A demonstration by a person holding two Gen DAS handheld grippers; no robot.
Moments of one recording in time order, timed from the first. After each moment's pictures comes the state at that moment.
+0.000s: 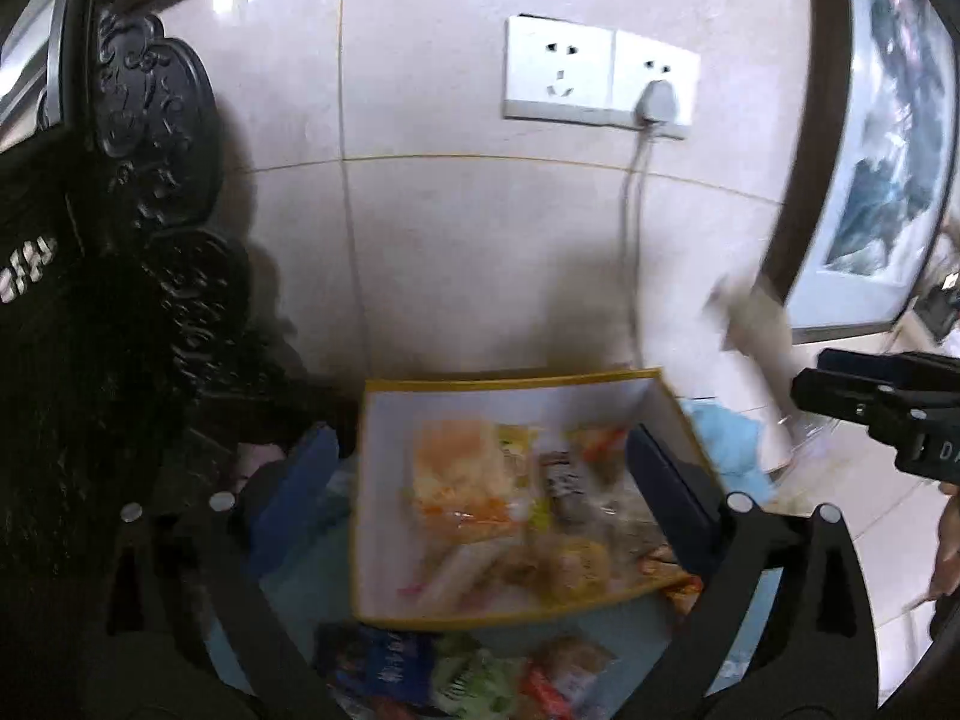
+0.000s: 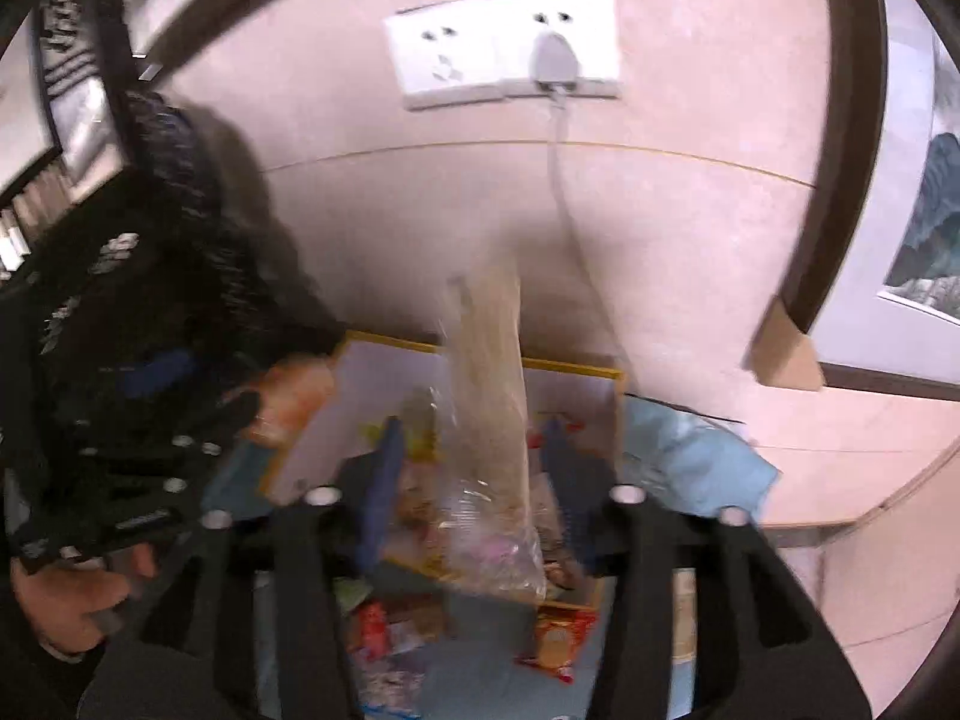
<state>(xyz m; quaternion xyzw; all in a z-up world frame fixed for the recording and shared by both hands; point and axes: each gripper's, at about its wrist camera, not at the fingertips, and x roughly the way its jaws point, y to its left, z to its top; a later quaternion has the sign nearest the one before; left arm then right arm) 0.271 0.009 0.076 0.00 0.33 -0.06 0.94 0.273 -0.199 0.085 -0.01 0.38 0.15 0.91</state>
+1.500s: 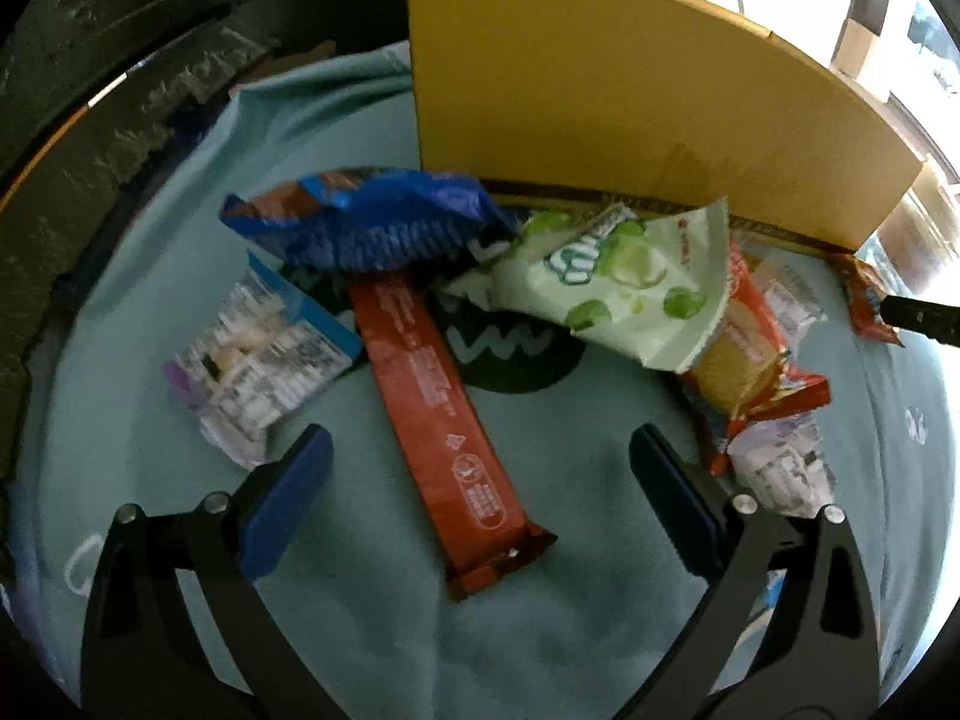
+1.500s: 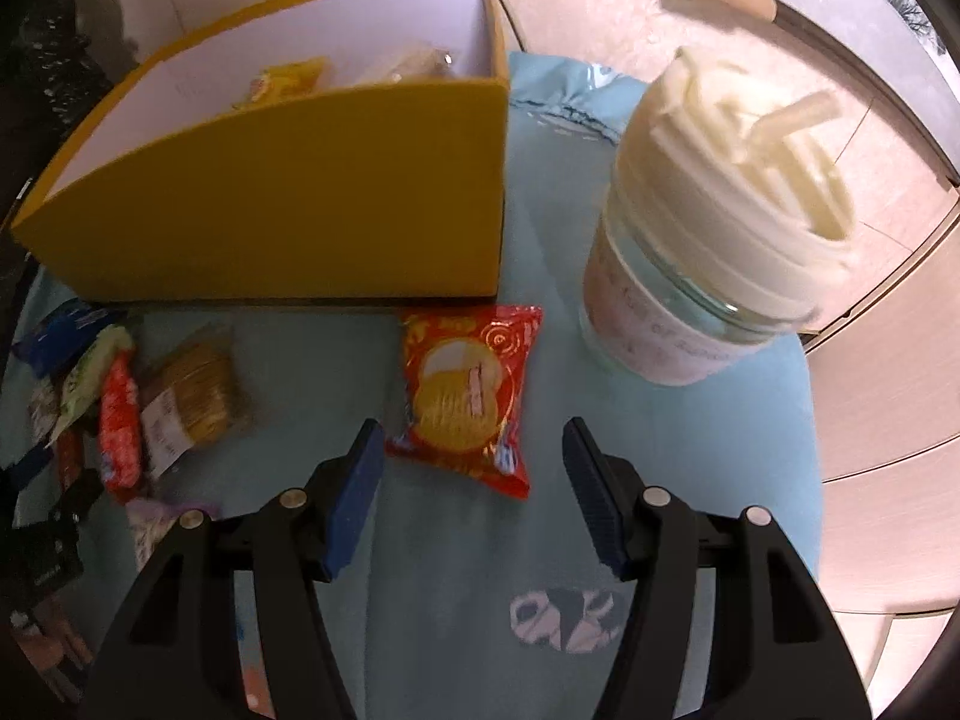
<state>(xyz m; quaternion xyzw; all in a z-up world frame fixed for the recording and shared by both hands) 0.145 0.053 -0.192 -0.02 0.49 0.01 0.87 0.220 -0.244 -0.175 -0.02 0.52 0.01 0.85</state>
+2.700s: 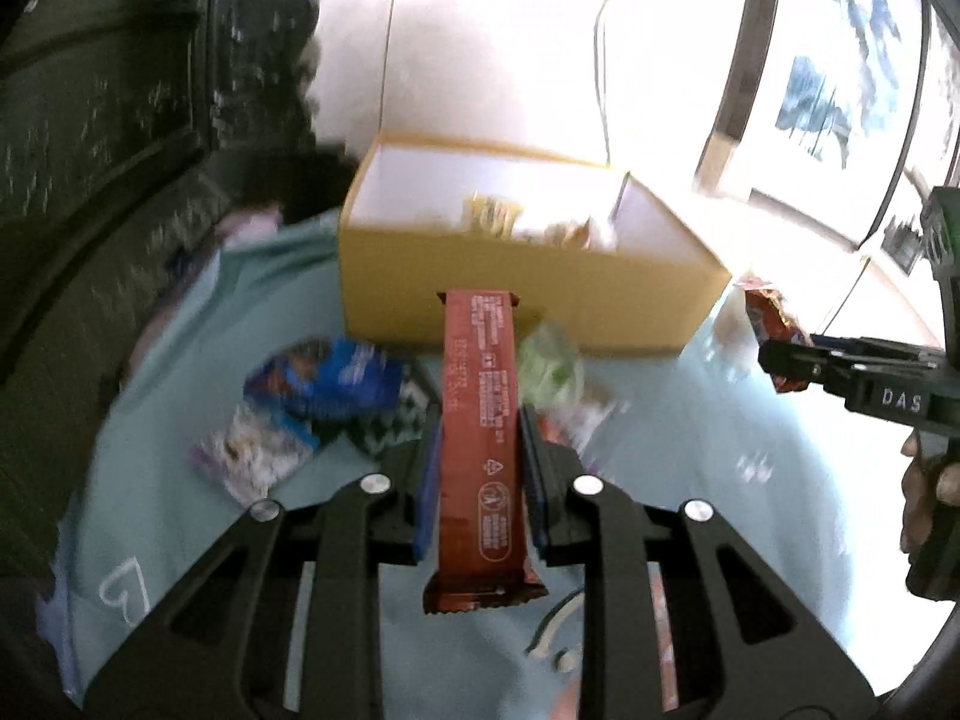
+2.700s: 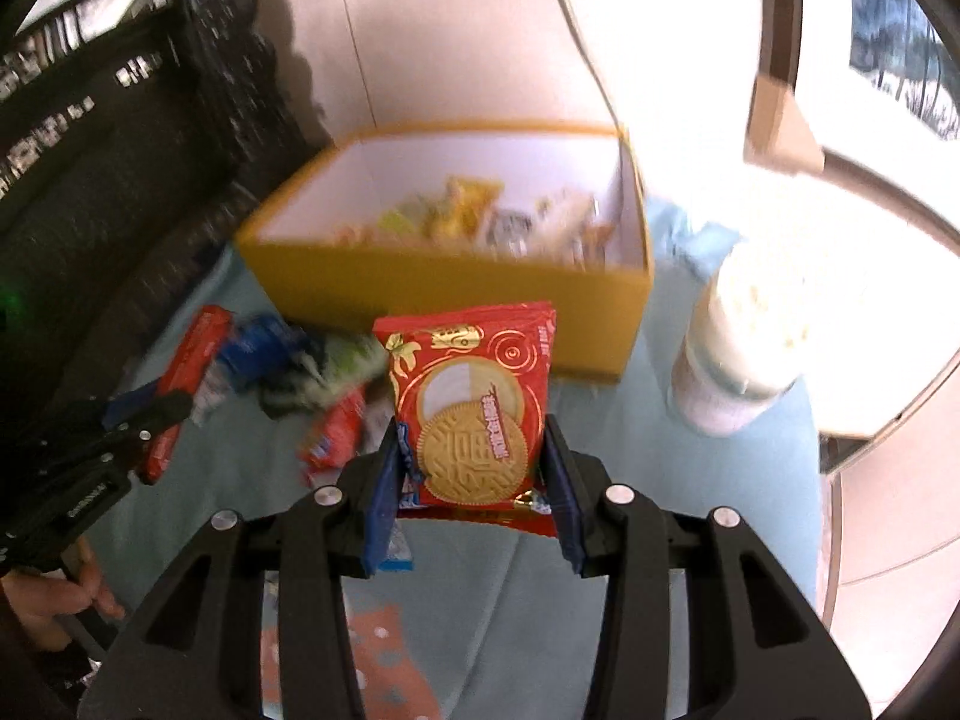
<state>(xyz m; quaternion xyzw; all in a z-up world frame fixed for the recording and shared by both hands) 0.088 0.031 -0.075 -0.06 0.35 -0.09 0.93 0.138 -0.217 -0.073 -0.02 0.41 0.16 0.90</state>
